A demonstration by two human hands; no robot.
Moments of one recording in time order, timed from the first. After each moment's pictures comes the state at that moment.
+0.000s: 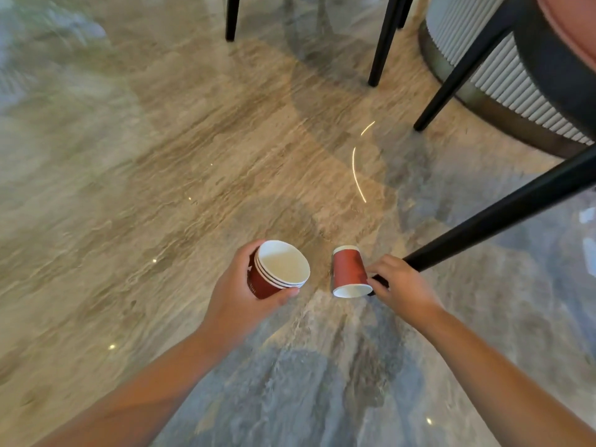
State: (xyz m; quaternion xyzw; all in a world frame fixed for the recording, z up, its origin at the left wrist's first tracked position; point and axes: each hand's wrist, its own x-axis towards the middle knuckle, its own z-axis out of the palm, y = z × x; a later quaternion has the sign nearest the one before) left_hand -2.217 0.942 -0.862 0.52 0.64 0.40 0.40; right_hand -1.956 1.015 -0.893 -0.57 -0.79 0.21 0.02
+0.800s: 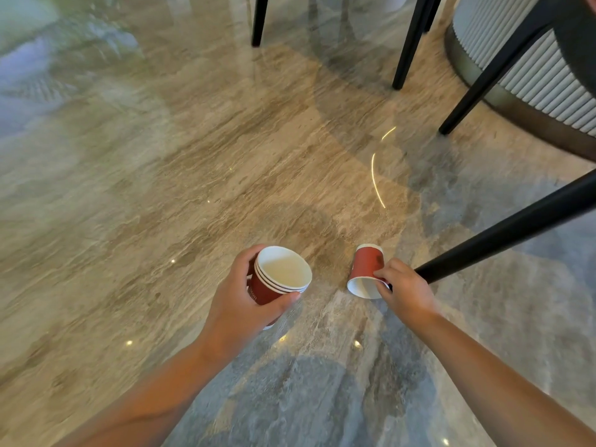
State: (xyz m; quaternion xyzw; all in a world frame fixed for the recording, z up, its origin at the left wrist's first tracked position) left_hand -2.239 0.923 -0.868 0.52 0.65 0.42 0.38; right_hand -1.974 1.014 -0.928 -0.58 -0.79 0.17 0.06
